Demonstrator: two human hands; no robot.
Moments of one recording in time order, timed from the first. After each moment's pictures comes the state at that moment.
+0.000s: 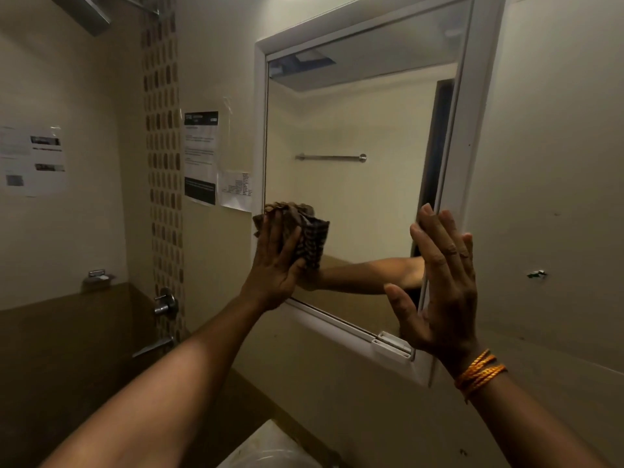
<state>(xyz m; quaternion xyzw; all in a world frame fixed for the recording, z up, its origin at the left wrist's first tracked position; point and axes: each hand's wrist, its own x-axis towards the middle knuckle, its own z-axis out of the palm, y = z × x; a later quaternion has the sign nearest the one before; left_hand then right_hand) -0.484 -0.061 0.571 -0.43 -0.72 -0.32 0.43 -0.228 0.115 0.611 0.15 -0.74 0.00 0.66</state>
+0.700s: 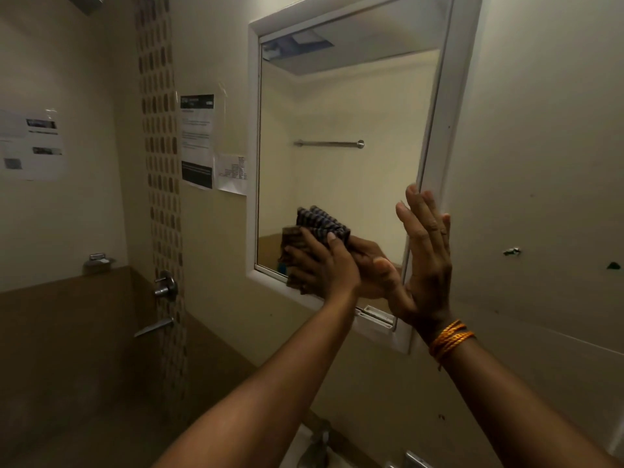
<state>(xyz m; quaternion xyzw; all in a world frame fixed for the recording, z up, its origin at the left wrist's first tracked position) -0.314 0.035 0.599 -0.07 -0.72 -0.69 0.08 -0.221 0.107 0.612 0.16 -0.74 0.07 0.65</state>
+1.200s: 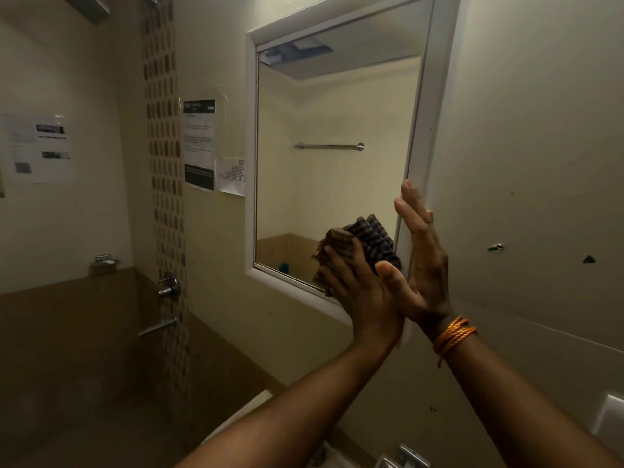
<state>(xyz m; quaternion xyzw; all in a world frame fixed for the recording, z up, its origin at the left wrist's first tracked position) -0.243 0.060 0.555 -0.26 -0.75 -0.56 0.24 -0.199 0.115 0.616 0.23 -0.75 0.18 0.59</state>
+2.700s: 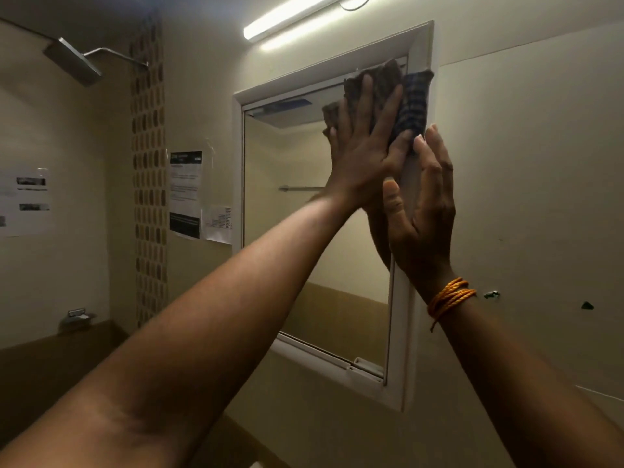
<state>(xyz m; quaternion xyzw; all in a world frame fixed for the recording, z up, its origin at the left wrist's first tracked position) -0.310 0.045 0.822 -0.49 -0.63 -0.38 0.45 -0.226 0.103 0.738 0.11 -0.65 0.14 0.74</state>
